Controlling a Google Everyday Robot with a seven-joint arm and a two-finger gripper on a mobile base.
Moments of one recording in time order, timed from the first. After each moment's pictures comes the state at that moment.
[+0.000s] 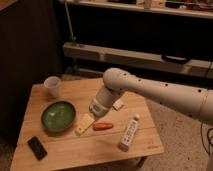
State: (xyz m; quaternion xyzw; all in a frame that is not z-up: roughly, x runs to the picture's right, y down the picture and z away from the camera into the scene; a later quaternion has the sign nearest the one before) arm -0.084 0.159 0.638 -0.55 -0.11 0.34 0.76
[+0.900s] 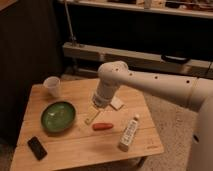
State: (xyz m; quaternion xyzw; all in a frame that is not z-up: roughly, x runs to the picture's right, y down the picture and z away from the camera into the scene) arm -0.045 0.124 0.719 -0.43 -0.03 0.31 0.85
